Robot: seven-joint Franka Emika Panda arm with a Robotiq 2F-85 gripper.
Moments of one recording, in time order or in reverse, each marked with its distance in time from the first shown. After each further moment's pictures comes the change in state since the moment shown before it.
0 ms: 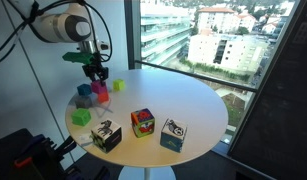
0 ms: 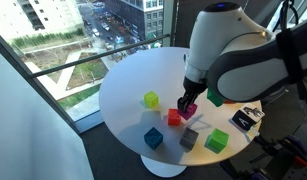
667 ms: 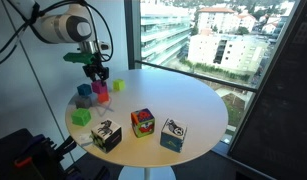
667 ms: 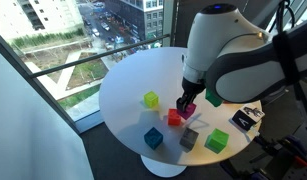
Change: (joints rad) arm 0.005 0.014 -0.002 0.014 -0.026 0.001 0.007
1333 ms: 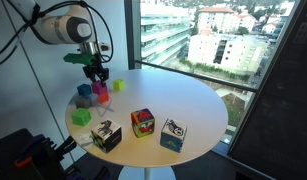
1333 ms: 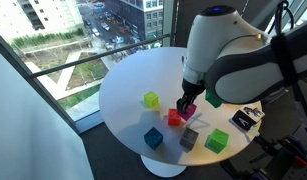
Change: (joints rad) arm 0.000 0.006 0.000 0.000 0.000 0.000 0.000
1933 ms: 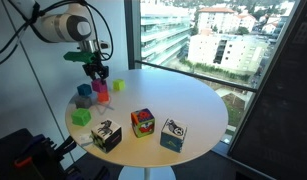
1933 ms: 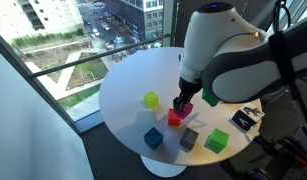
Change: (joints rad) arm 0.013 0.006 0.001 0.024 0.000 0.002 0.001
